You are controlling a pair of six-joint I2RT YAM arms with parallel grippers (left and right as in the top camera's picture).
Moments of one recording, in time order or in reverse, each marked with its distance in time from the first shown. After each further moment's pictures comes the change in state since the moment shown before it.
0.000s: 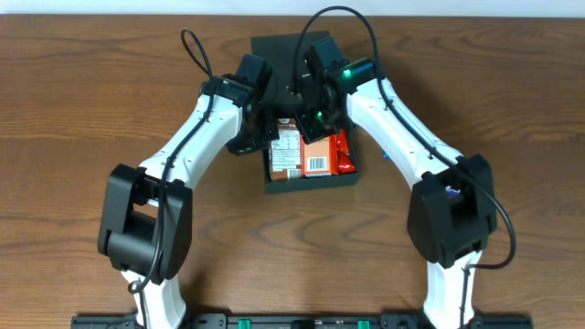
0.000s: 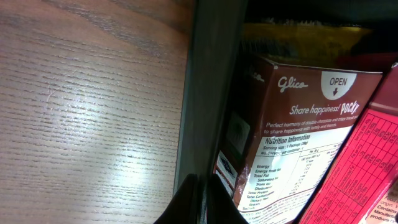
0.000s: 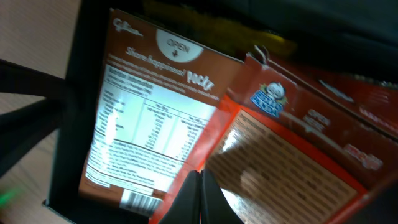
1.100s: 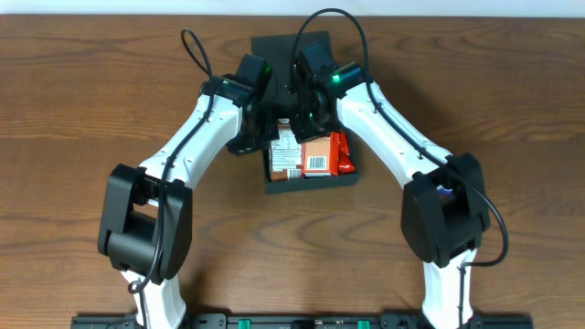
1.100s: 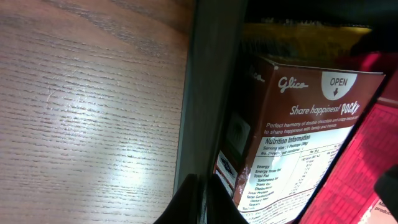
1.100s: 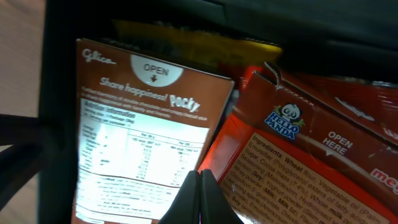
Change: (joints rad) left arm 0.000 0.000 0.000 0.000 0.000 0.000; right arm 0.032 0.021 -0.004 0.039 0.111 0.148
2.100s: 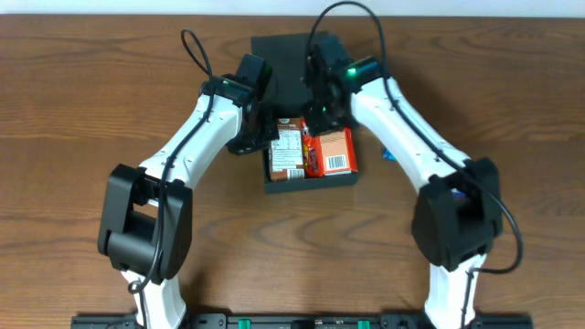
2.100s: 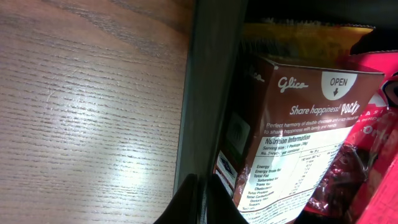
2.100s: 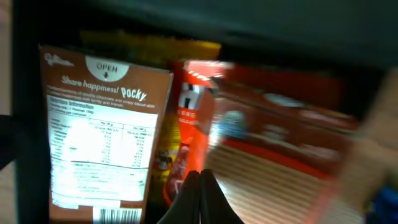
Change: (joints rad) left arm 0.000 0.000 0.000 0.000 0.000 0.000; right arm -0.058 -0.061 0.003 -0.038 0.039 -0.005
